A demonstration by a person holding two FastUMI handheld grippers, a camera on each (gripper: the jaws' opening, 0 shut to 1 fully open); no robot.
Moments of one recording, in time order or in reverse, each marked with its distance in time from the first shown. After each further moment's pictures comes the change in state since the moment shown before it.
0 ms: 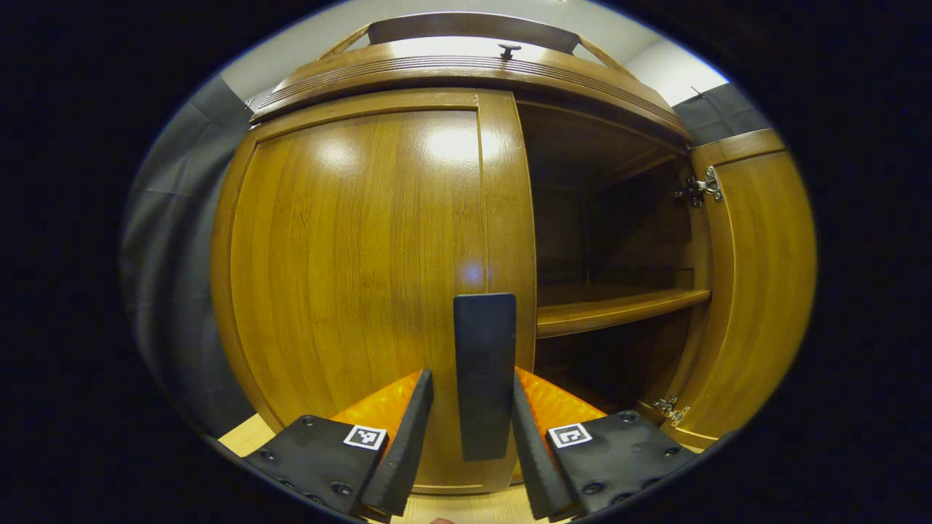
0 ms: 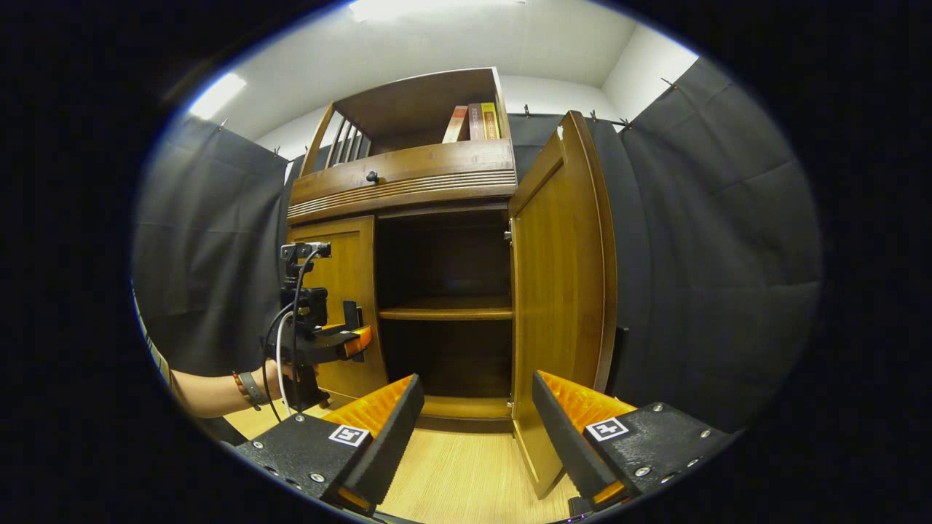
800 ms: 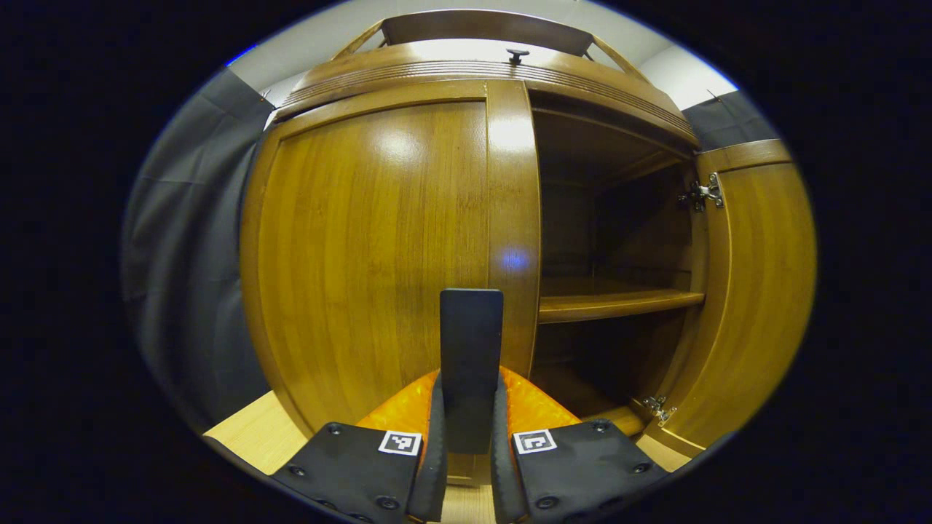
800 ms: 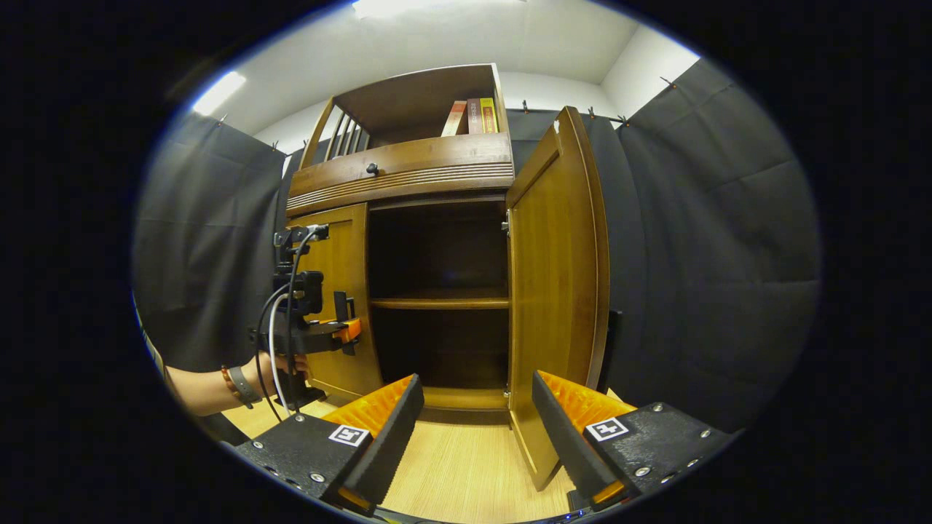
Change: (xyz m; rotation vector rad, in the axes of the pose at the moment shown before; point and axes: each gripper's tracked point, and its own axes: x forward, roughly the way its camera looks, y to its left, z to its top) left arm -0.048 0.002 -0.001 -0.023 0.059 0.080; right arm -0.010 0.000 -0.013 -0.008 0.018 -0.014
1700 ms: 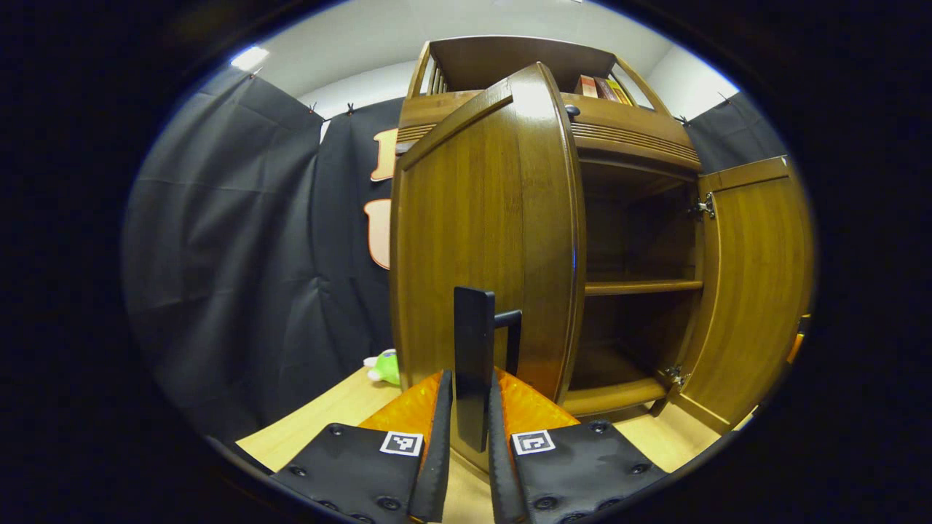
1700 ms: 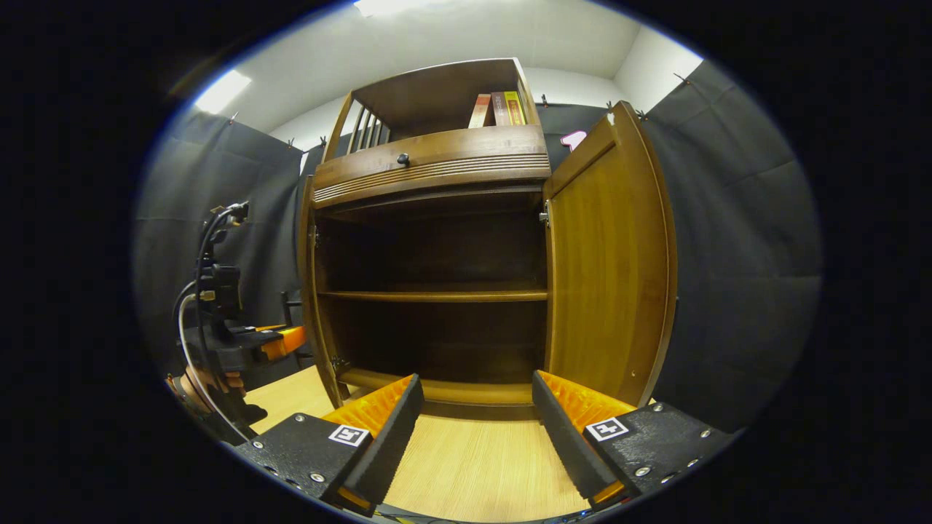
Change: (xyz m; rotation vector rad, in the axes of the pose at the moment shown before) left arm -0.133 0.090 -0.003 0.012 -0.004 0.186; right arm 0.008 0.052 -0.012 0.001 0.024 0.071
